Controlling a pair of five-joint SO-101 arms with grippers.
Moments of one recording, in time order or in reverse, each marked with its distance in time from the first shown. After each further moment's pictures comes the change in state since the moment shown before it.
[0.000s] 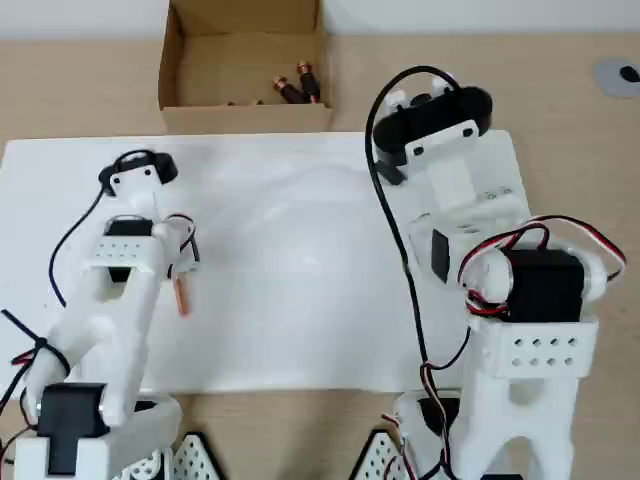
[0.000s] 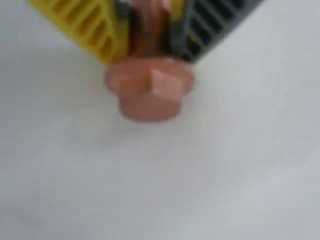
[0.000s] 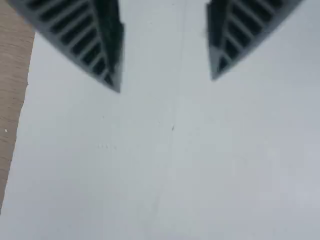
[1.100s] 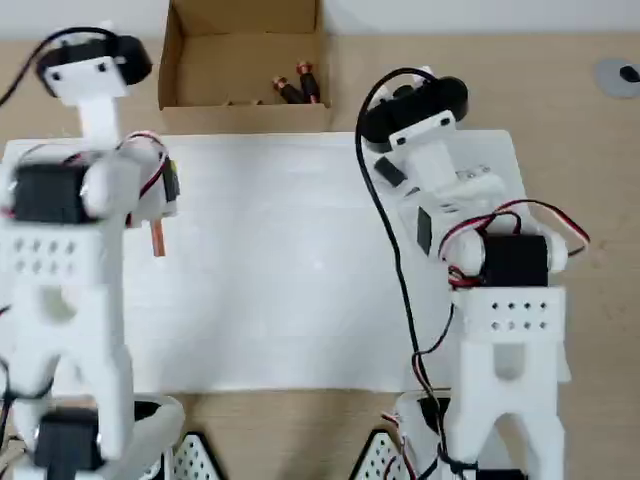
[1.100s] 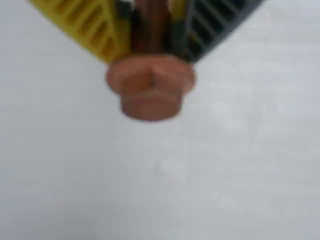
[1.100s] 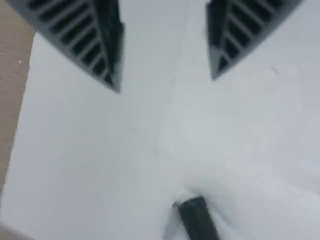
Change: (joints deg) left arm 3.2 -10.2 -57.3 45.3 -2.5; right arm 0.0 3.0 14.1 -20.3 3.9
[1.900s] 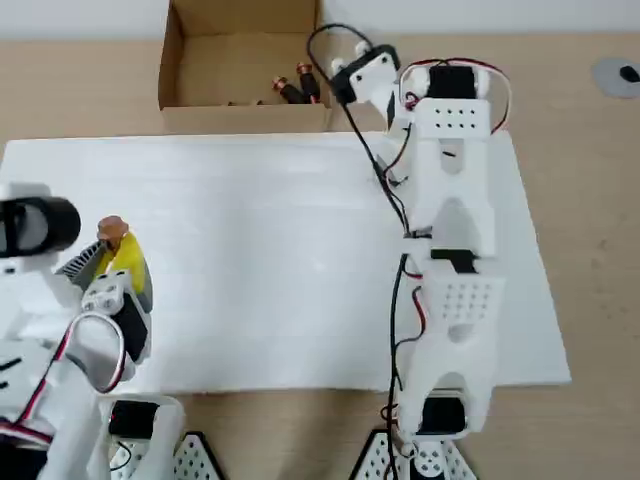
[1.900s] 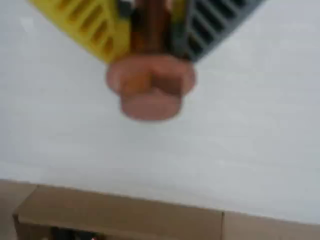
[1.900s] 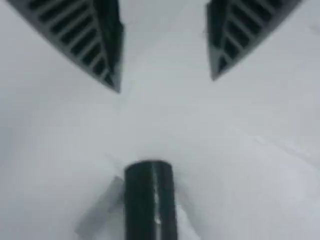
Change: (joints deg) left arm -0.1 -51.8 34.9 -12.3 0.0; right arm 0.0 79.2 -73.3 25.3 13.7
